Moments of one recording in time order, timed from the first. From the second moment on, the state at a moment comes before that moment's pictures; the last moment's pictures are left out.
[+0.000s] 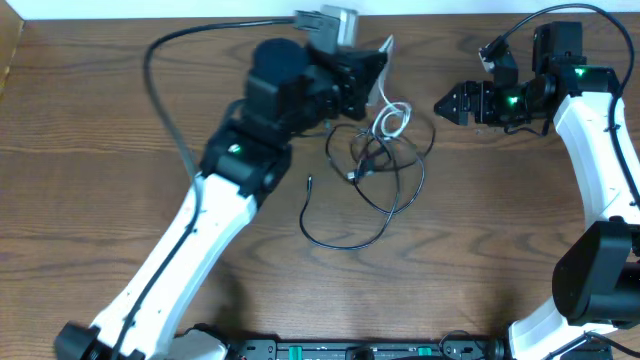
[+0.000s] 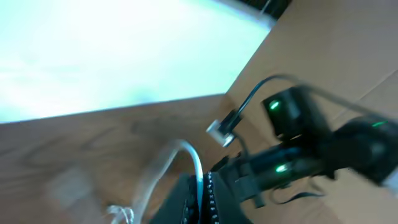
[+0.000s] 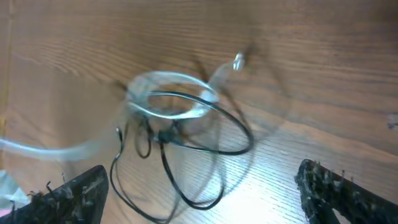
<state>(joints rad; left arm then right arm) -0.48 1.44 1.36 -0.10 0.38 -0.44 -0.05 1.80 1.55 -0.93 -0.63 -0.03</state>
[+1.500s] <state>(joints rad) -0.13 1.29 1.36 0.21 0.65 -0.99 0.32 2.06 1.55 -0.15 -0.67 -0.31</state>
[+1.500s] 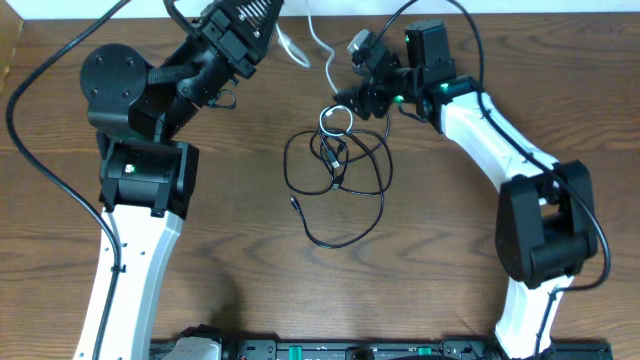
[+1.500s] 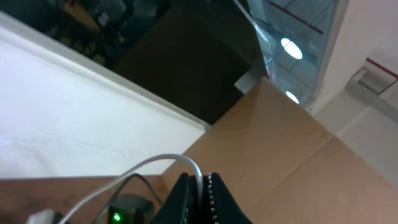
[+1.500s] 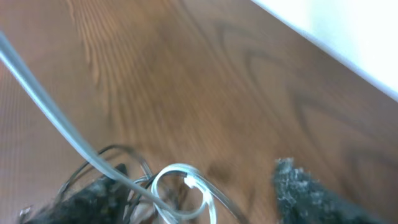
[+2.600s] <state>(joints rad) -0.11 1.34 1.36 -0.23 0.52 -0.87 0.26 1.50 1.56 -0.75 -0.41 0.01</state>
